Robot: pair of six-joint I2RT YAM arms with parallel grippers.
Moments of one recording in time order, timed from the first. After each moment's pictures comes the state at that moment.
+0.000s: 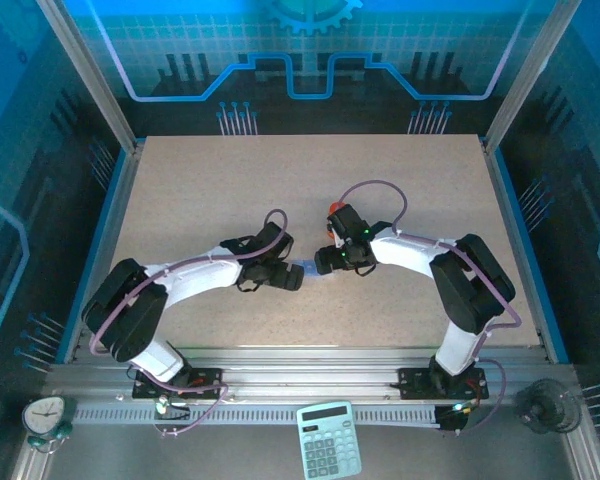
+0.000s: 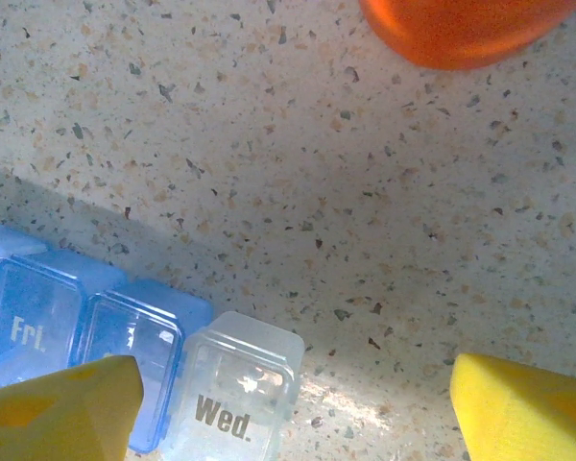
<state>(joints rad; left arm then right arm) -0.67 1.58 0.89 -0.47 -0.07 -0.45 0.61 1.75 1.04 -0.45 -0.03 0.37</state>
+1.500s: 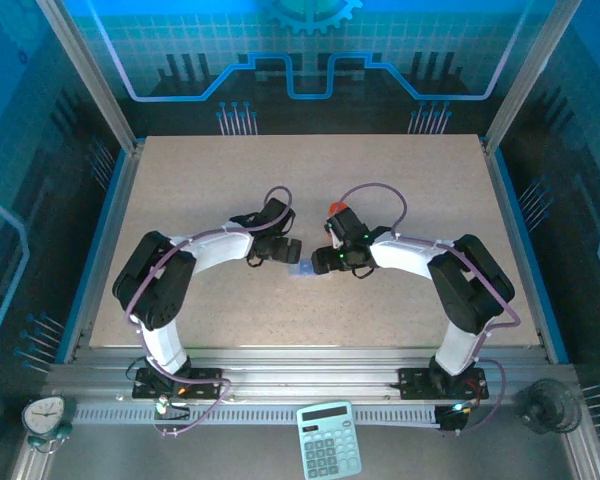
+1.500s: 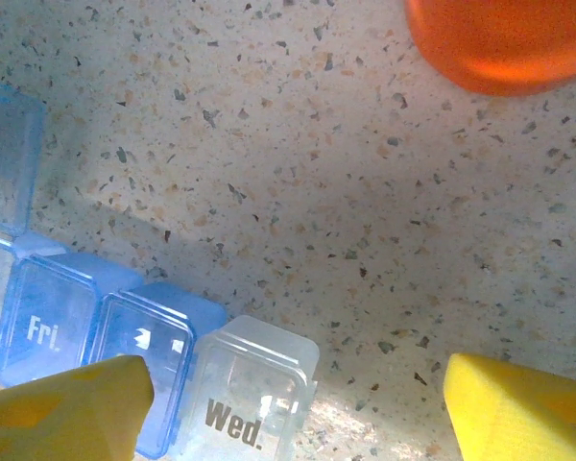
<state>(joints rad) -0.54 1.80 1.10 -0.45 -0.14 -0.40 0.61 1.76 0.99 -0.35 -0.06 0.39</state>
